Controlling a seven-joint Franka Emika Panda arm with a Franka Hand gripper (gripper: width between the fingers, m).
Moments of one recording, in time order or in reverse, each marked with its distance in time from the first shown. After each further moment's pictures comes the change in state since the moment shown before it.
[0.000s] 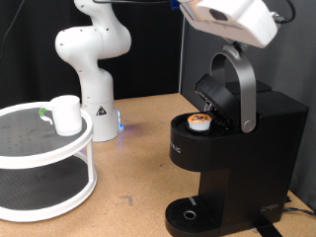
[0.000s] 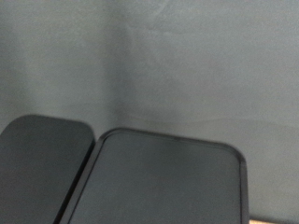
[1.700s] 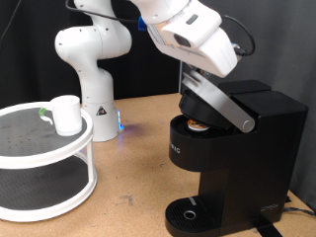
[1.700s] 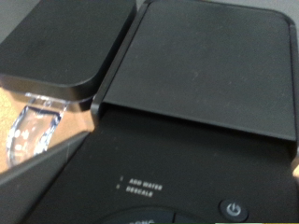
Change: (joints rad) arm -0.047 -0.015 -0.035 -0.097 -0.164 0.025 -0.114
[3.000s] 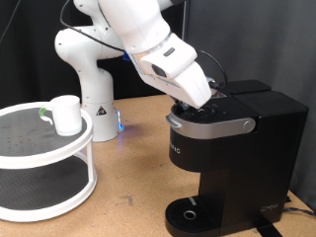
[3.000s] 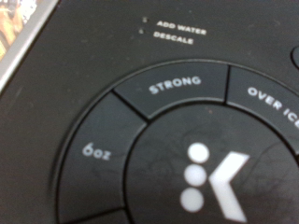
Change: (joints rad) arm -0.014 -0.025 -0.005 -0.183 -0.056 0.230 -0.092
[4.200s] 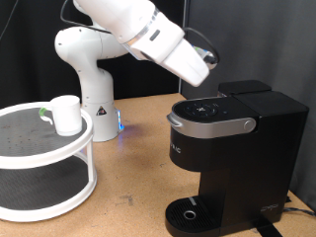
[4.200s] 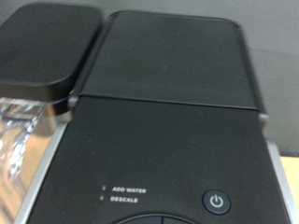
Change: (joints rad) arm -0.006 -0.039 -0.055 0.027 0.261 -0.127 0.045
